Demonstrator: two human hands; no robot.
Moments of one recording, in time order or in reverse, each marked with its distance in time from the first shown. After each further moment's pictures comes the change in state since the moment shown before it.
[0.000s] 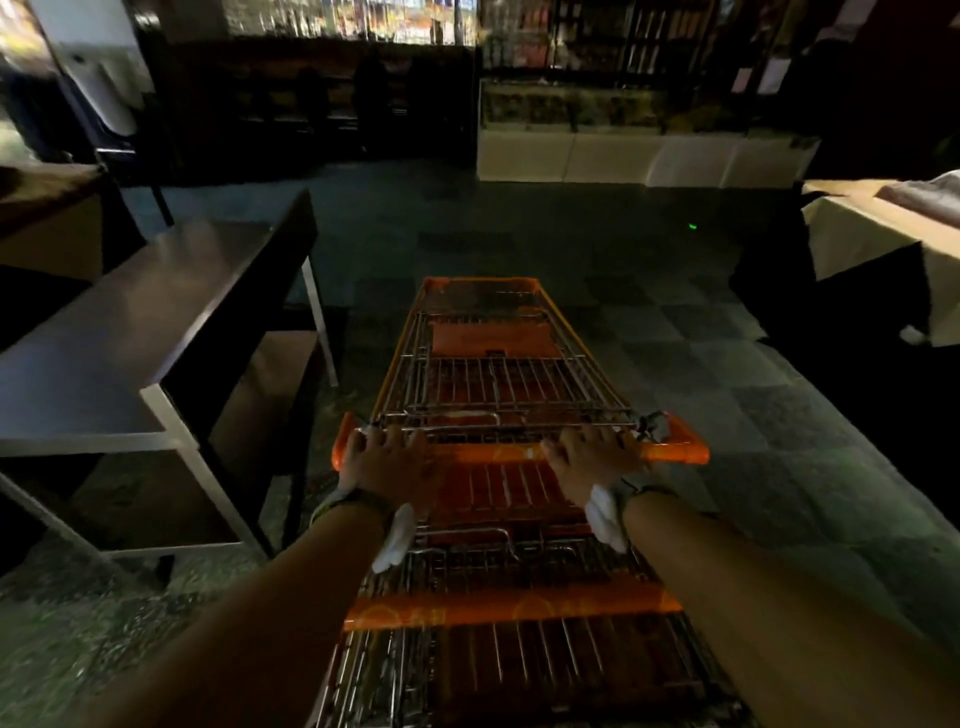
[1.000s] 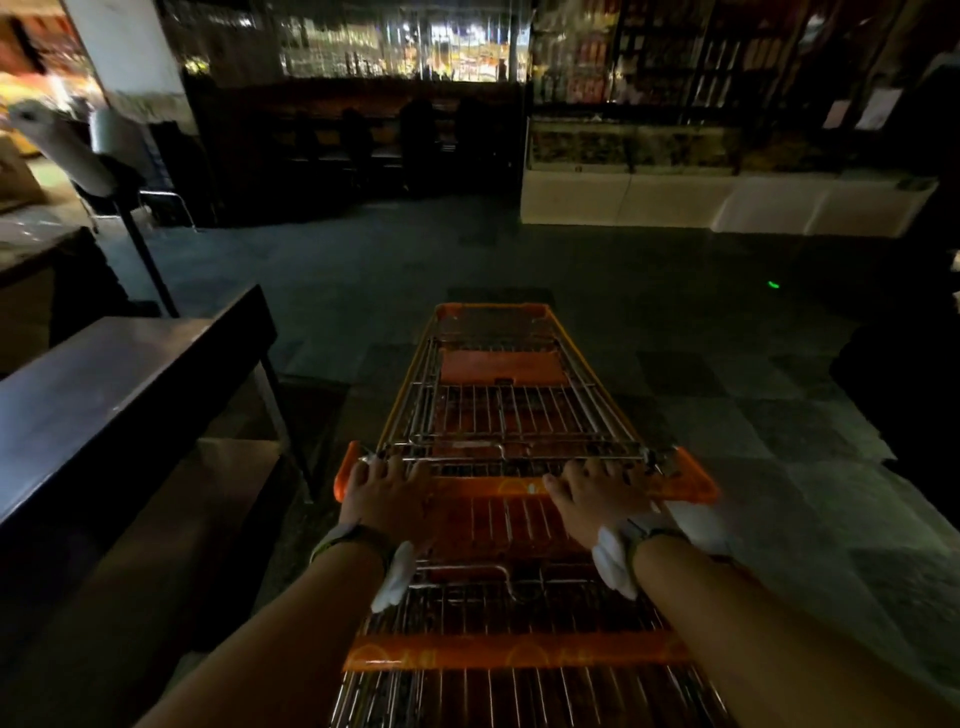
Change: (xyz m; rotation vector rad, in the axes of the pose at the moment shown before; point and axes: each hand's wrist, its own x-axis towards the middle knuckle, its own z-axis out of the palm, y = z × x) left_hand 0.578 0.039 -0.121 0.005 0.034 -0.085; right_hand 0.572 0.055 -0.212 -0.199 0.003 -0.160
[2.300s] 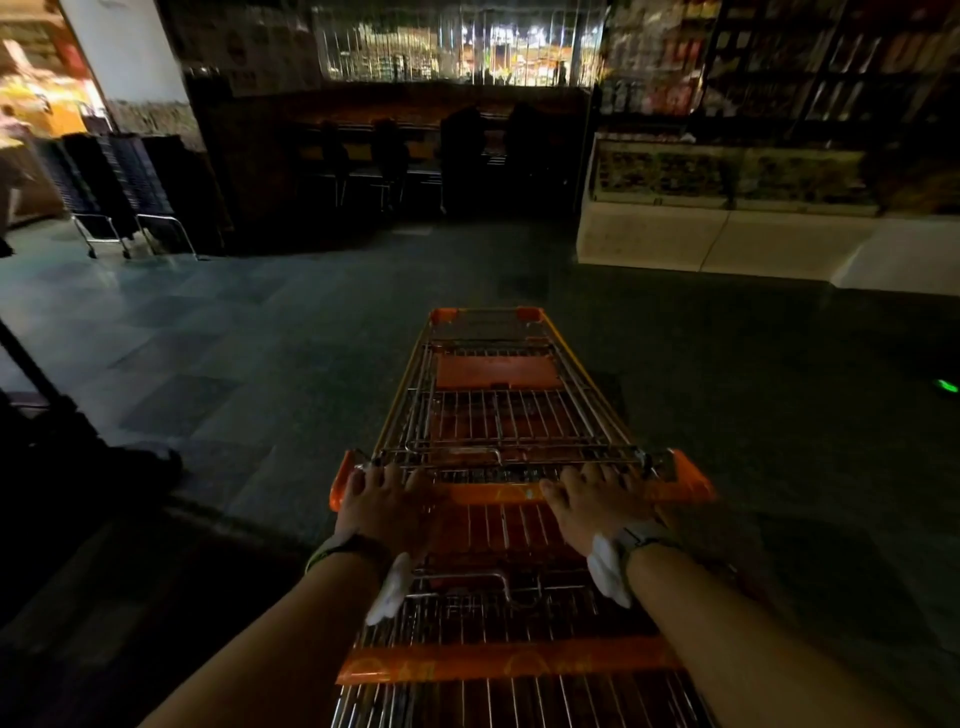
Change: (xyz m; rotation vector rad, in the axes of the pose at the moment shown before) left_hand 0.927 -0.118 -0.155 -0.054 0.014 -0.112; right_hand 0.921 0.041 -0.309 0.001 0.014 -0.088
